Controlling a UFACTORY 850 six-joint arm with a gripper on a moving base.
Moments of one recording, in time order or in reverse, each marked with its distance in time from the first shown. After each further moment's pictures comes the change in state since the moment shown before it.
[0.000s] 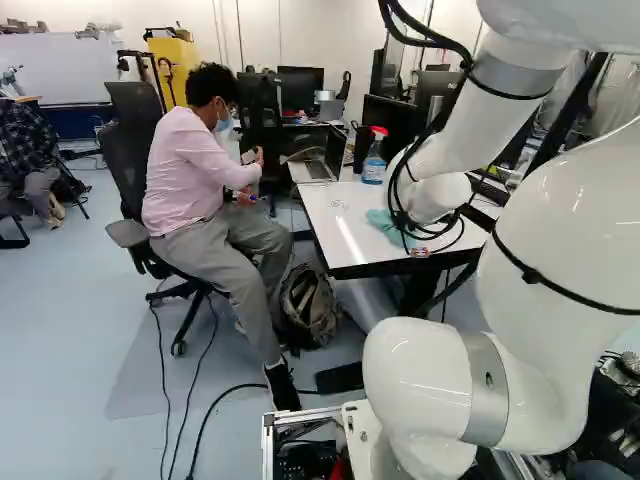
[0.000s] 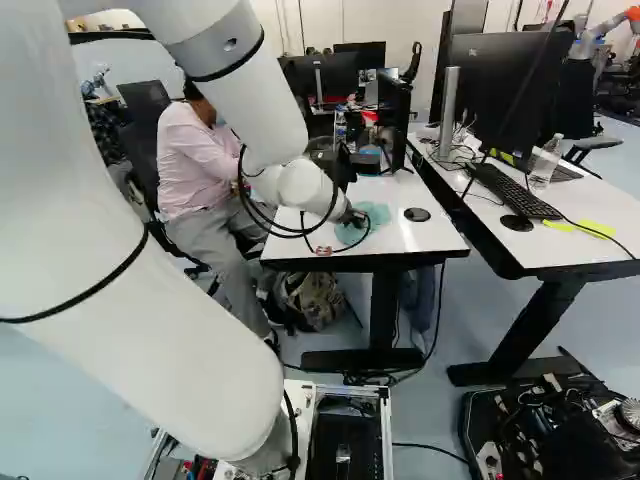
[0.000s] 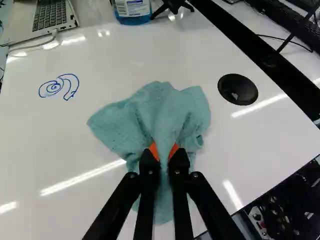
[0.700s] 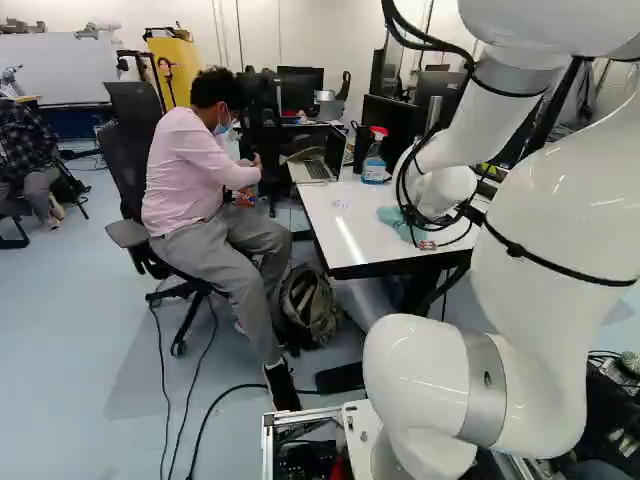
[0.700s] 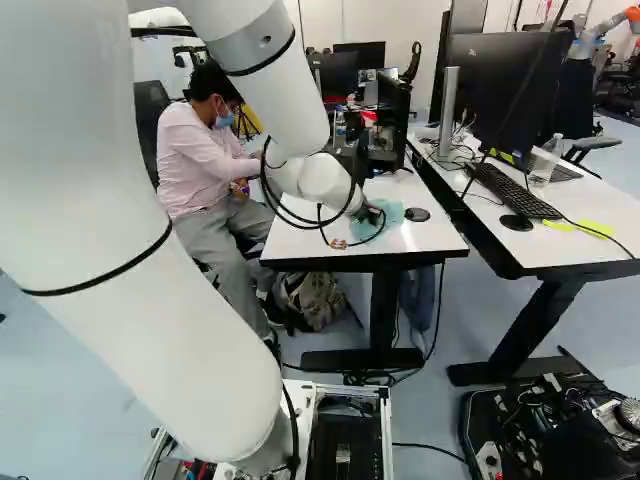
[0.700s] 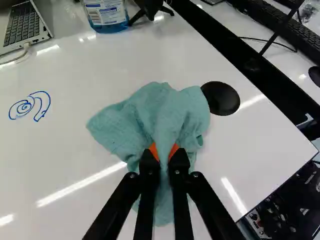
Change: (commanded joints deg) arm -2.8 -4.0 -4.5 0.0 -0.1 0.0
